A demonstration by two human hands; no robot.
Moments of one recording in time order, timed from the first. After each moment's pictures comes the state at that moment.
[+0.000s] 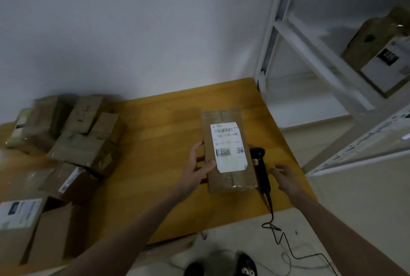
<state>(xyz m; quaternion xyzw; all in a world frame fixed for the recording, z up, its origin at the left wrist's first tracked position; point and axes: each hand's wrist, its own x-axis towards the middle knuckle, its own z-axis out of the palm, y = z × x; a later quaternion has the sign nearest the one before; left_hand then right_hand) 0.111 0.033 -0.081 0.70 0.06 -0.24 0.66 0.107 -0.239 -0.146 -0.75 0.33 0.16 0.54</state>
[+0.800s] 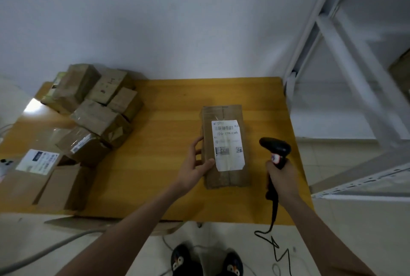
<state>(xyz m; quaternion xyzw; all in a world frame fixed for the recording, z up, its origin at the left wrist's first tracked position) 0.103 0.007 -0.095 0.74 0.12 -0.12 0.65 0.138 -0.228 -0.109 -0.78 0.23 0.12 0.57</state>
